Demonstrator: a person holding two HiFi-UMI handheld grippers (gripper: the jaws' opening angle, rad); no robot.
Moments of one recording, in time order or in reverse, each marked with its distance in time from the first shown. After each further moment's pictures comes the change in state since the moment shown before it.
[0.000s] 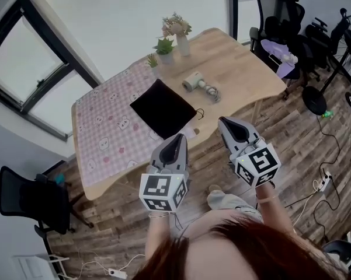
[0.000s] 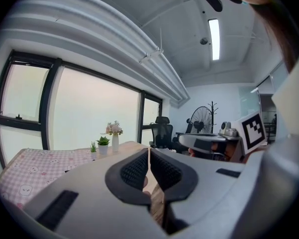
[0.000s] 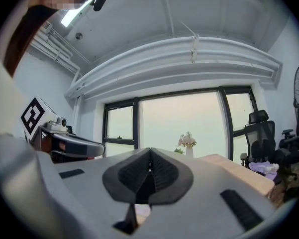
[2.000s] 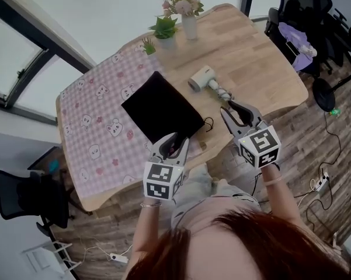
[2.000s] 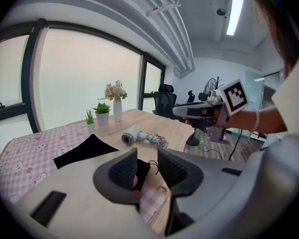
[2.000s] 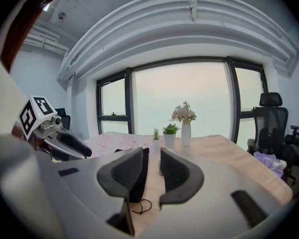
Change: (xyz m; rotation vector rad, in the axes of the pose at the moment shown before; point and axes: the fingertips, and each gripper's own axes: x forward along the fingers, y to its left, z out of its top) left arm 0.175 0.131 -0.108 0.002 0.379 -0.058; right arm 0.199 -0.132 -0.107 -0.003 0.281 0.040
